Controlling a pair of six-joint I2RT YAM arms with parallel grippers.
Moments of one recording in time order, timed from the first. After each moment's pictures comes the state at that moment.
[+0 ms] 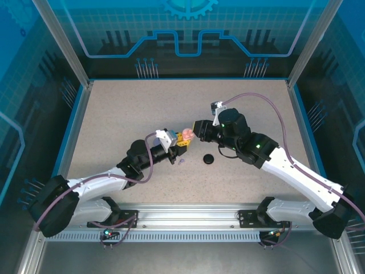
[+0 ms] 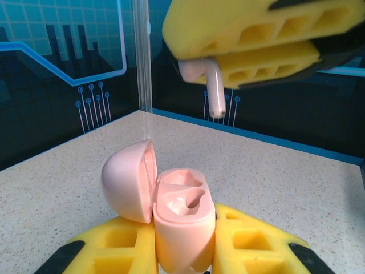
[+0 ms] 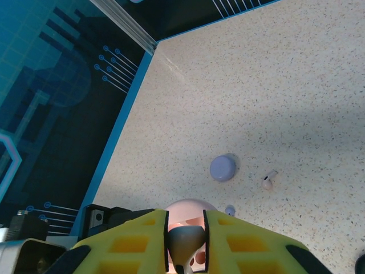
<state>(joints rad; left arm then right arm) -0.71 1.20 0.45 0.77 0.26 -0.03 0.80 1.15 1.13 -0.44 0.06 0.76</state>
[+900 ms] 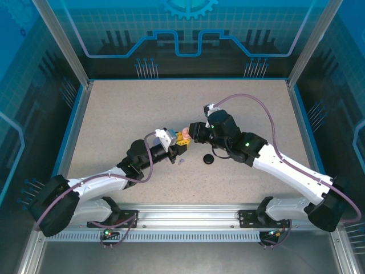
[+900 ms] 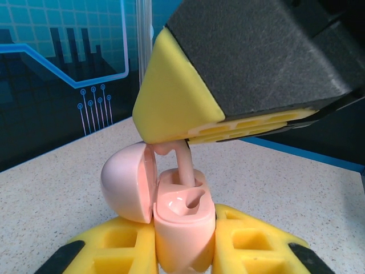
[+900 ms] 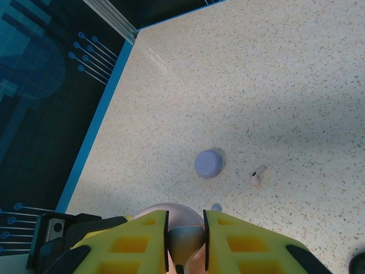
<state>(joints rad) -0.71 1.20 0.45 0.78 0.25 -0.04 0.83 1.23 1.13 -0.42 0.11 0.76</state>
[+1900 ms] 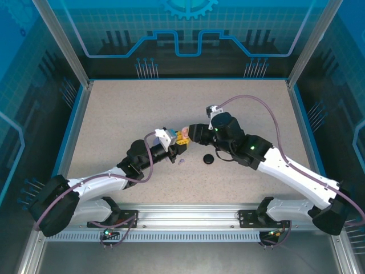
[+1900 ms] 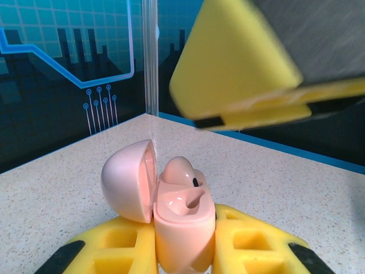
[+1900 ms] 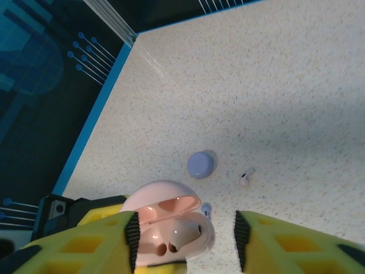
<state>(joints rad) -0.71 1.20 0.45 0.78 0.23 -0.04 0.85 1.16 1.12 -0.47 0.16 0.70</state>
